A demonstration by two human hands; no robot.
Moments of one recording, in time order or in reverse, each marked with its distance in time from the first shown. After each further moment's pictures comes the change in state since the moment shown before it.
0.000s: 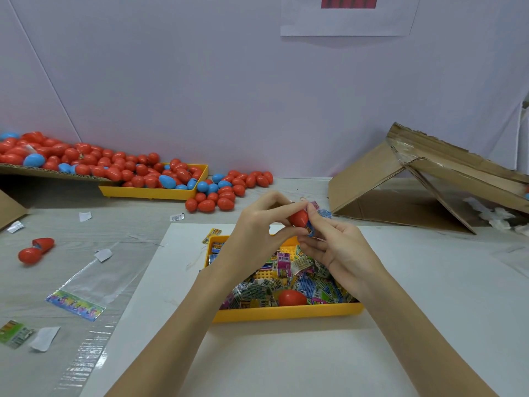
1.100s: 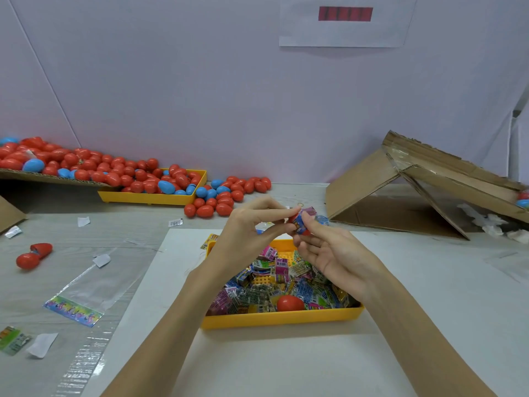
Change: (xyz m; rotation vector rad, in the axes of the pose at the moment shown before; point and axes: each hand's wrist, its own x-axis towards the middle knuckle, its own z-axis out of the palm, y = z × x) left_hand 0.001 -0.012 -0.010 -0.200 -0.026 -0.080; right_hand -0.001 -0.009 -0.006 0.170 -0.162 0.087
